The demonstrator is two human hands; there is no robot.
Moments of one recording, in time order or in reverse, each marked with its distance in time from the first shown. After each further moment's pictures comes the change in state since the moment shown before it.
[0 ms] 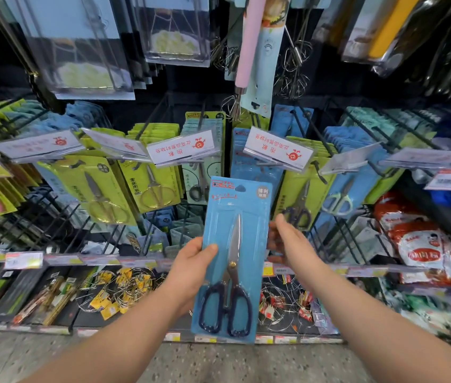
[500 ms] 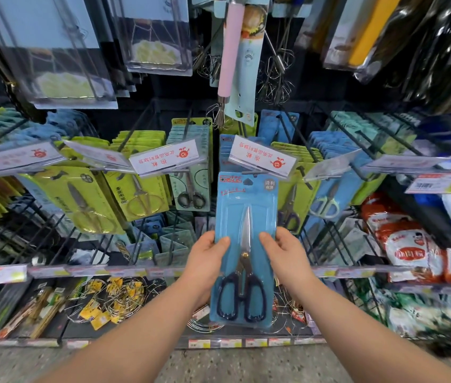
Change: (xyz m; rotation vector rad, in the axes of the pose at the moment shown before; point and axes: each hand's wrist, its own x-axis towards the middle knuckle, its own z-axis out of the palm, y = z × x) left_hand 0.019 0.010 0.043 -0.009 -0.019 0.026; right_hand -0.008 0.001 -0.002 -0.077 0.155 -0.165
